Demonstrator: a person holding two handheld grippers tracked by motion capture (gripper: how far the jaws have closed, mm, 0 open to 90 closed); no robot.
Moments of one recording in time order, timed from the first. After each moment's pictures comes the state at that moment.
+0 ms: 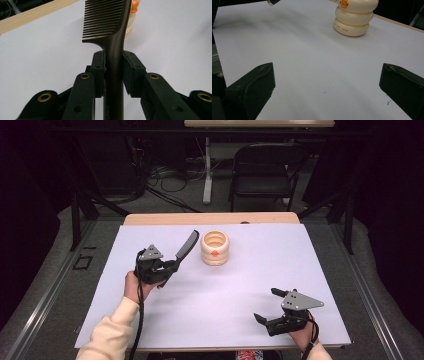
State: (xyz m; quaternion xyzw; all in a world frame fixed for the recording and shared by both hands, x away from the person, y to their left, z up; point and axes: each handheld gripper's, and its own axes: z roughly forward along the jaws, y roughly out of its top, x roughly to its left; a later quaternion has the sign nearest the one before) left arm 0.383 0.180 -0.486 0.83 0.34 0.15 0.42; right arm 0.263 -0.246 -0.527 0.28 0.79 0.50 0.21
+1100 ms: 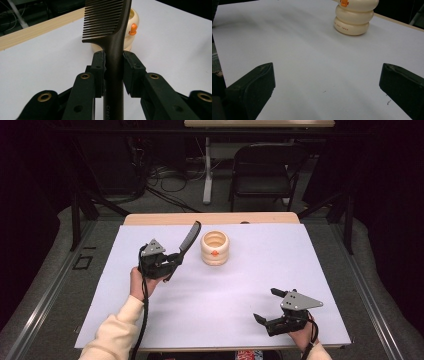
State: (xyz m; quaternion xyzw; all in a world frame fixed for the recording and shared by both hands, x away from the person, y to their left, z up) left arm 0.390 0.167 -0.476 0.80 0.34 0.16 0.46; right arm 0.263 -0.245 -0.527 0.28 0.79 0.50 0.21
